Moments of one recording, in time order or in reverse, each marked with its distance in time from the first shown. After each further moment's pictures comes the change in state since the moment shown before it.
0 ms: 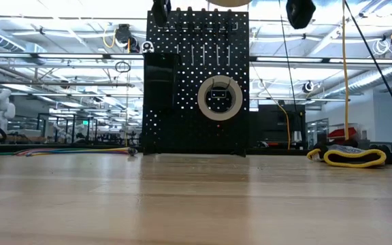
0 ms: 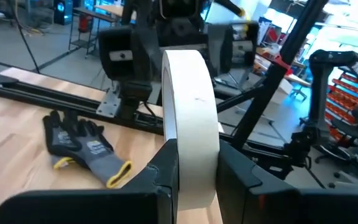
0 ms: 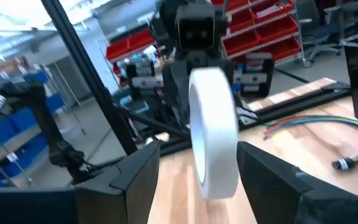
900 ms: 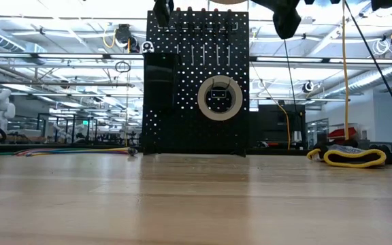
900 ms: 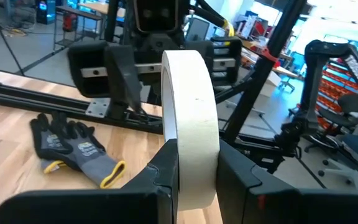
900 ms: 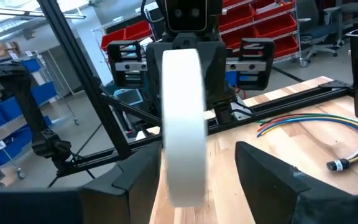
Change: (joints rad) left arm 0.022 0.001 0.000 0.000 0.076 0.031; right arm -0.058 0.121 0.000 0.089 -0.059 -0.044
